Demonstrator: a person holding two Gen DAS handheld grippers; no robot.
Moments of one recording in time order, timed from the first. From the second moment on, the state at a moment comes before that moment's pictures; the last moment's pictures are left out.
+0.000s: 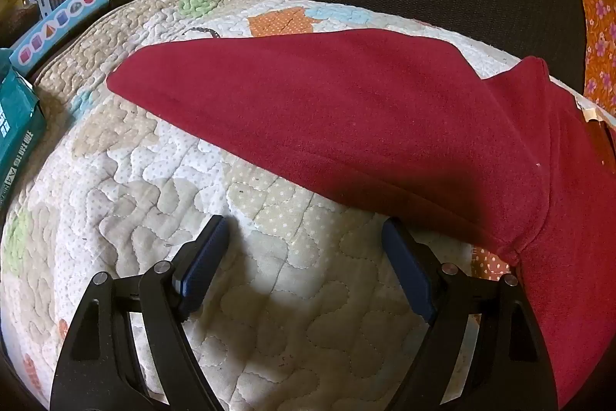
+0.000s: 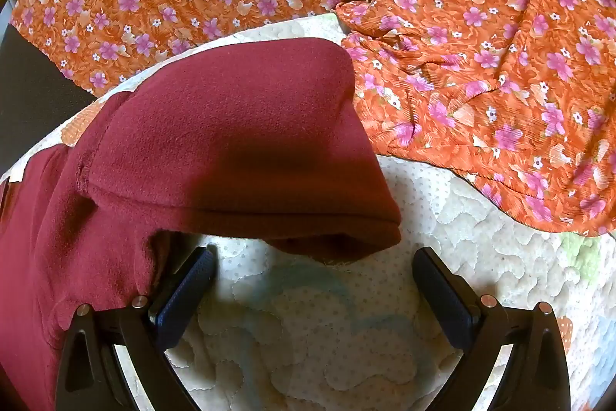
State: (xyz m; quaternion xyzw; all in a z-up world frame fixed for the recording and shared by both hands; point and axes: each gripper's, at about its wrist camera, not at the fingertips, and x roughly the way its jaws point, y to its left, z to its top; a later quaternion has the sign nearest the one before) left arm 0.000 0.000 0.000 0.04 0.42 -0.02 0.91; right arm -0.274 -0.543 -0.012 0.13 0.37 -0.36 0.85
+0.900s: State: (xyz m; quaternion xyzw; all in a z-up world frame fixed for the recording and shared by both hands) left arm -0.043 -0.013 0.044 0.06 0.38 -0.03 0.92; right arm -0.321 -0.450 0.058 0.07 0.37 -0.28 0.88
